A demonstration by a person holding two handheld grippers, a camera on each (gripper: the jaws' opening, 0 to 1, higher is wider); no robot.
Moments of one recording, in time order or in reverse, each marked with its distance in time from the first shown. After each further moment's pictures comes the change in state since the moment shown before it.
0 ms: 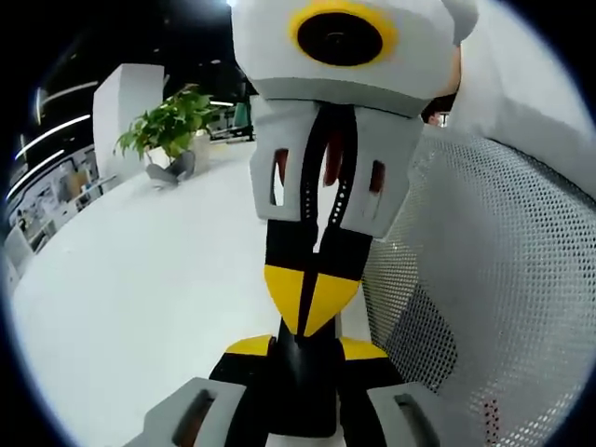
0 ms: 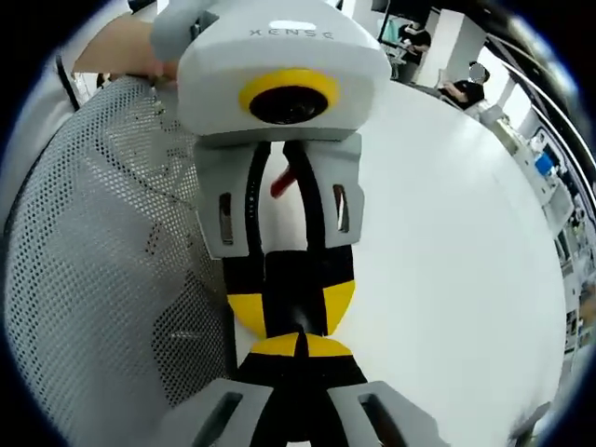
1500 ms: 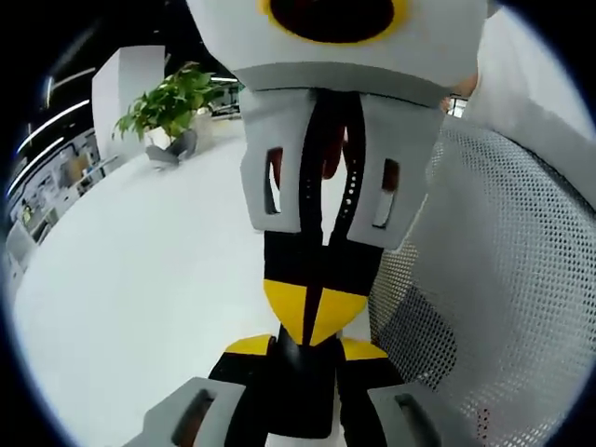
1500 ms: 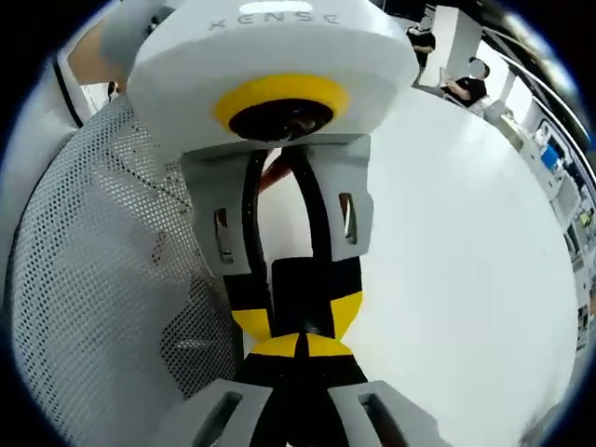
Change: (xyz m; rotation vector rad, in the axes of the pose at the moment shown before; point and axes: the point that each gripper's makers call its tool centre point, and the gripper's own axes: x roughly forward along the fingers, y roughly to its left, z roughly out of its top) left arm 0.000 -0.002 -0.002 -0.031 0.137 0.024; right arm 0.003 0.006 0.004 0.007 -0.051 0.066
